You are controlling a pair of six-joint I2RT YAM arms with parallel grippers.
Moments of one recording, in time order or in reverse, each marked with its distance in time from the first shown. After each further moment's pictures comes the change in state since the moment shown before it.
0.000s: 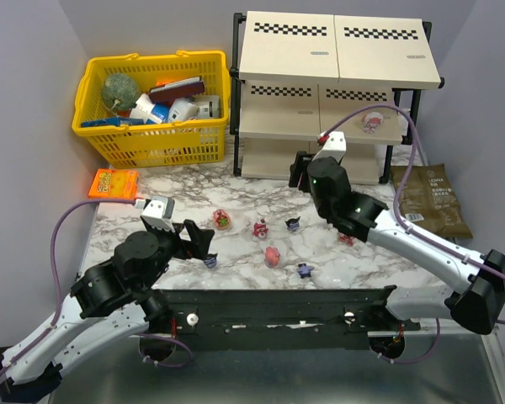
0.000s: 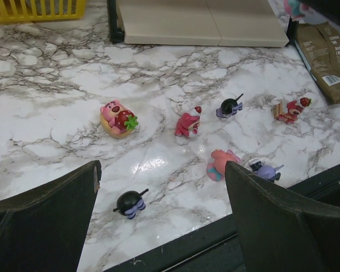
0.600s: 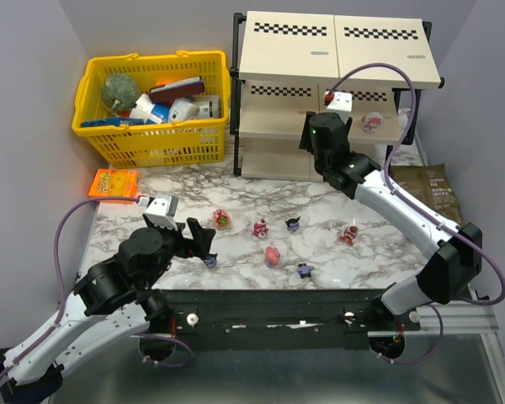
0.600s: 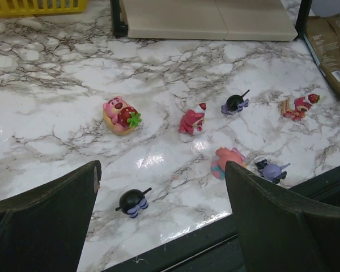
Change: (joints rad) left arm 0.030 0.032 0.000 0.002 0.026 0.007; right arm -0.235 0.243 0.326 -0.076 0.014 -0.097
